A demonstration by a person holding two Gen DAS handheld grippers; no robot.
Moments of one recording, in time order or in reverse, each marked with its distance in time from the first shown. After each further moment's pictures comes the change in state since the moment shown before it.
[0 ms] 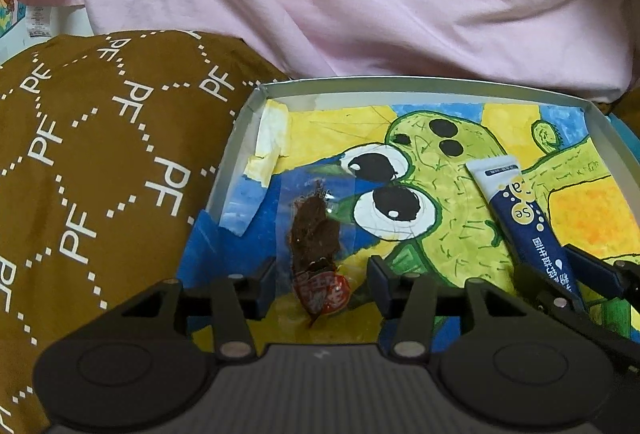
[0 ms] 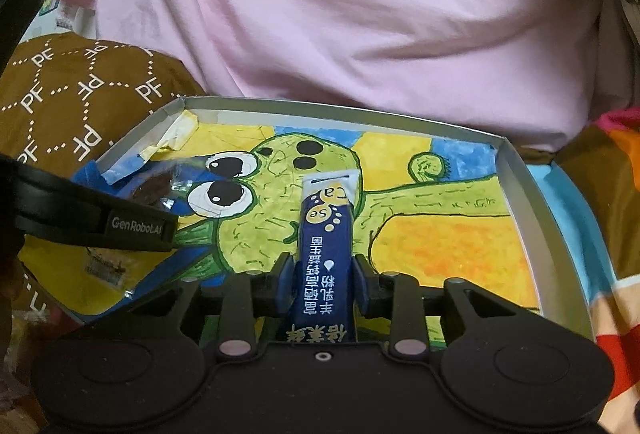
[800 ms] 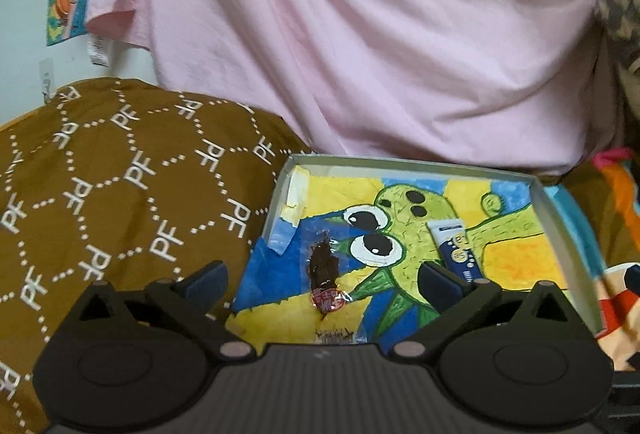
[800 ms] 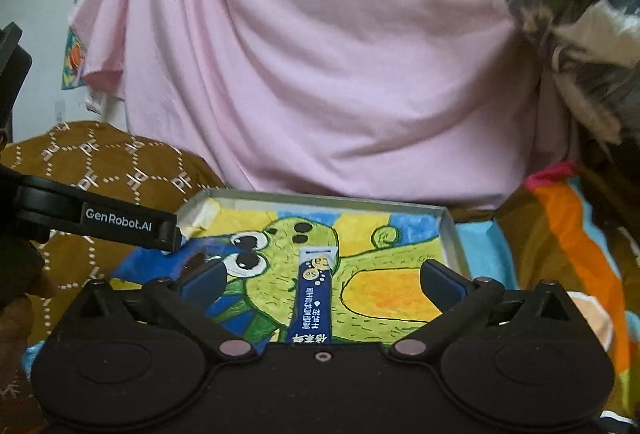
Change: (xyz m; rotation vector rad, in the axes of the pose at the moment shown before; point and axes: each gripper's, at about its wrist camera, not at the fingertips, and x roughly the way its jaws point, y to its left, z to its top) left arm -0.119 0.040 -0.013 -0.103 -0.174 -0.065; right arm -0.133 -0.016 0.009 0.045 -0.190 0.014
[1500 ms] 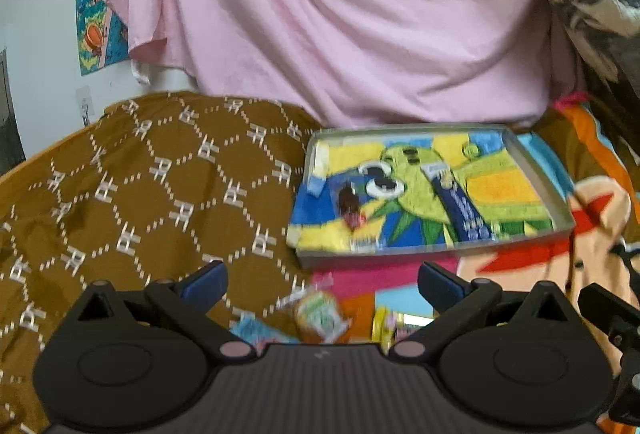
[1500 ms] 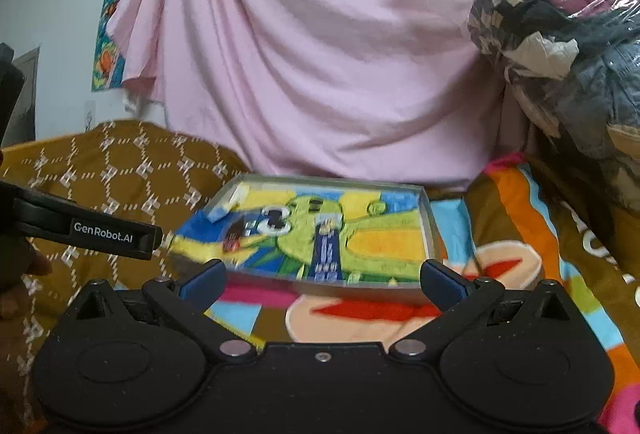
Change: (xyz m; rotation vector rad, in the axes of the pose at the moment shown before) left arm -0.115 0.011 -0.070 0.135 -0.006 0.055; right arm -0.141 0.017 -0.032 -0.003 0.021 -0.003
